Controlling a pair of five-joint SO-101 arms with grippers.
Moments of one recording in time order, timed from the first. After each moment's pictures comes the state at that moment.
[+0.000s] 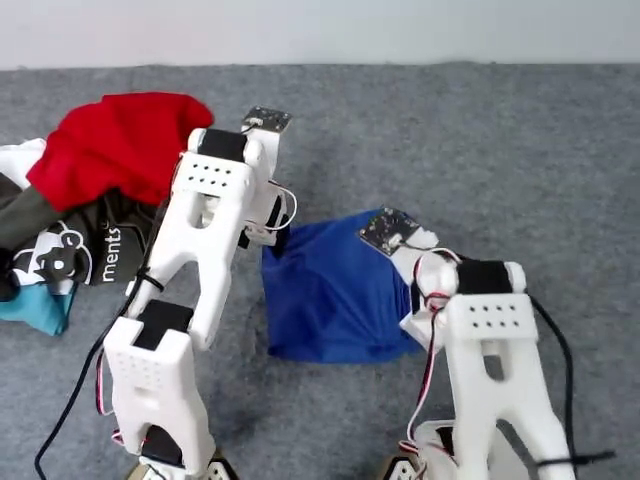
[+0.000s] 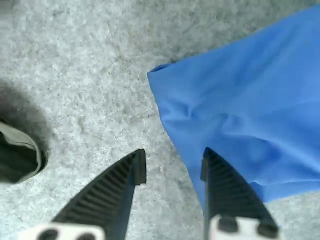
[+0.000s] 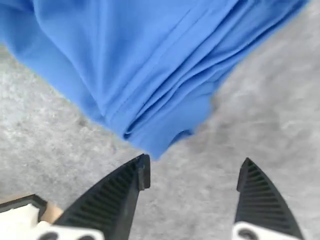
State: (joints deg) left arm 10.5 25.1 -20.4 98.8 3.7; right arm -6.0 -36.3 43.2 79.2 41.9
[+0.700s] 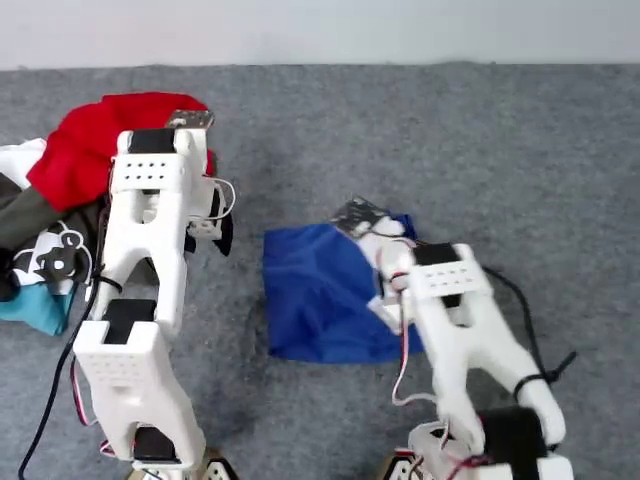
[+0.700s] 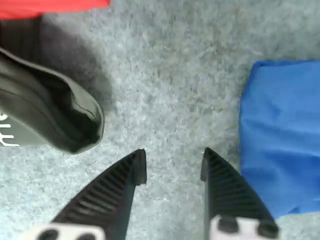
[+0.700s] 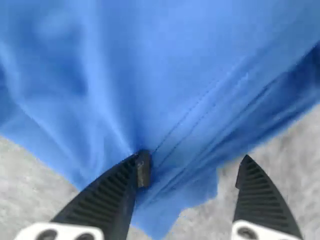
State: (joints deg) left arm -3.0 25.0 -17.7 99.2 3.7; right arm -11.1 -13.0 43.1 59.8 34.2
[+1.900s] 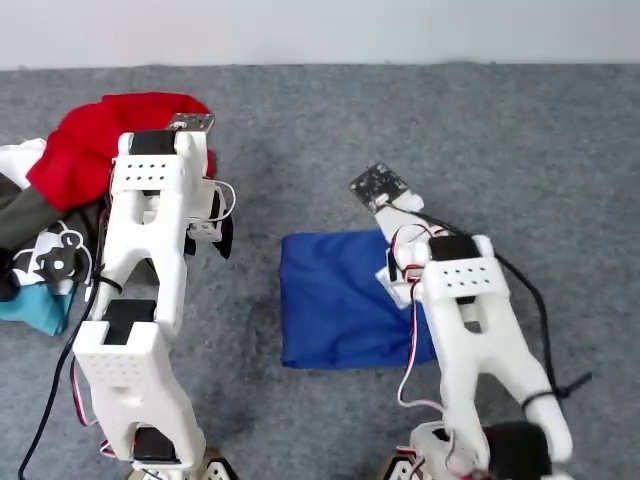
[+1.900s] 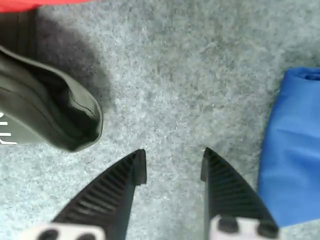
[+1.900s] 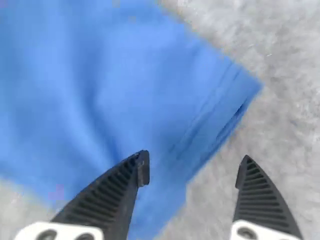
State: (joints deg) left arm -3.0 25.0 -17.2 99.1 3.7; right arm -10.2 -16.7 38.9 55.0 26.8
